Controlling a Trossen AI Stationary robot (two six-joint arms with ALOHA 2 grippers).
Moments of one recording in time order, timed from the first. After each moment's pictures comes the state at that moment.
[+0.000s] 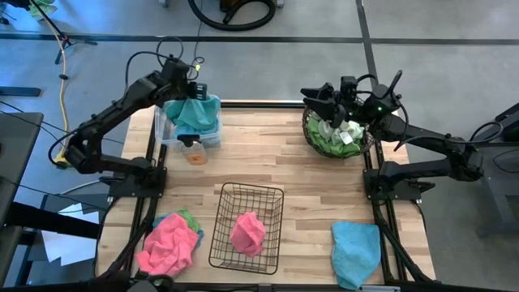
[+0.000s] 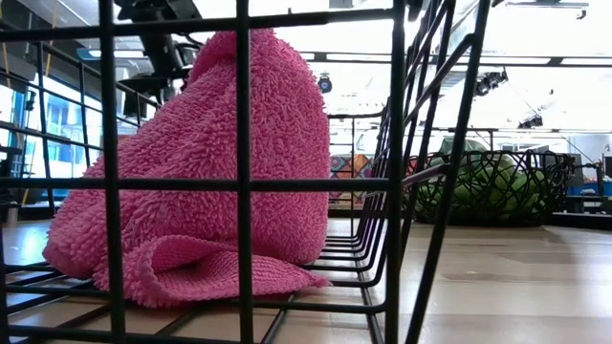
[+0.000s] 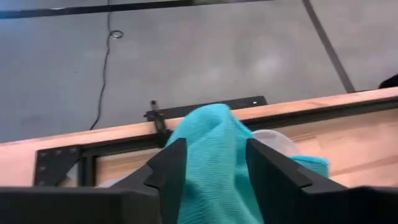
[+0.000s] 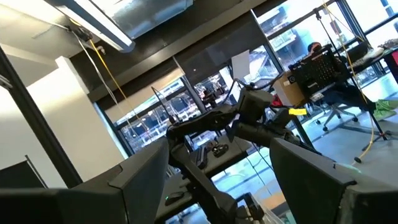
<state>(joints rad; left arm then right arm) 0.90 1.26 1.17 -0.75 -0.28 -0.40 -0.45 1.04 0.92 0.44 -0.30 0.62</state>
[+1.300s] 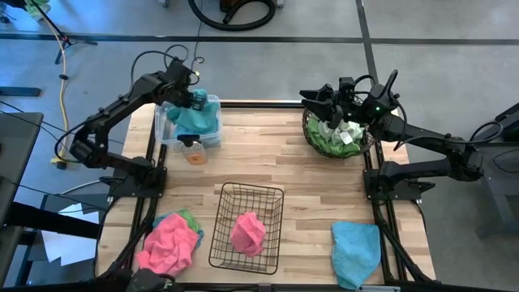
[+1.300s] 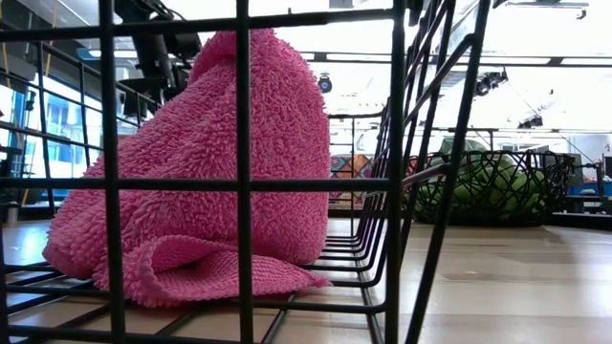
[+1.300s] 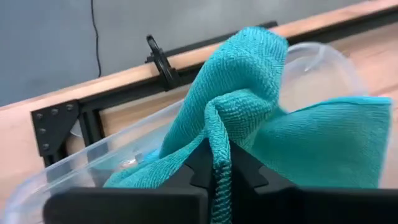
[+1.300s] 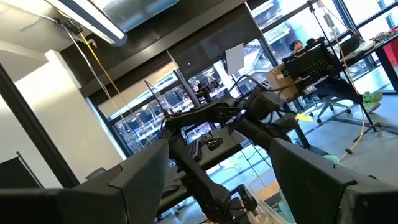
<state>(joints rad) 0.97 1.34 1.17 -0.92 -0.14 -0.26 -0.45 1.04 0.92 0.40 -0.29 0.61</state>
